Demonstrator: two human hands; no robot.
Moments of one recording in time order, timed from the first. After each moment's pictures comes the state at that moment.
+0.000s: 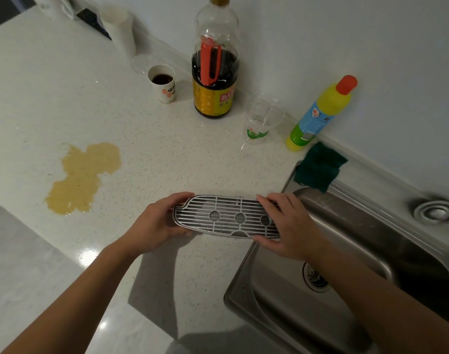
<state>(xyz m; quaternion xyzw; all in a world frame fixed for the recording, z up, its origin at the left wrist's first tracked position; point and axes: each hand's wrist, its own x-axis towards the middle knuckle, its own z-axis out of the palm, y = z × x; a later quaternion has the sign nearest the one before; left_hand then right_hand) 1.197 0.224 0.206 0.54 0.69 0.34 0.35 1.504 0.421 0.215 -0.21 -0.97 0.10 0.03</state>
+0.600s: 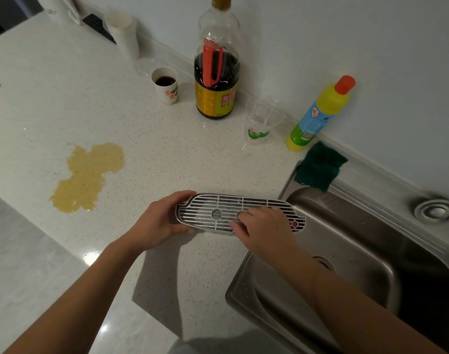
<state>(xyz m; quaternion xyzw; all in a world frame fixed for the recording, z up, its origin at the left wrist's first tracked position) 1.198 0.222 0.207 0.54 0.69 0.34 0.35 1.449 0.366 0.227 -0.27 -0.96 0.05 0.05</state>
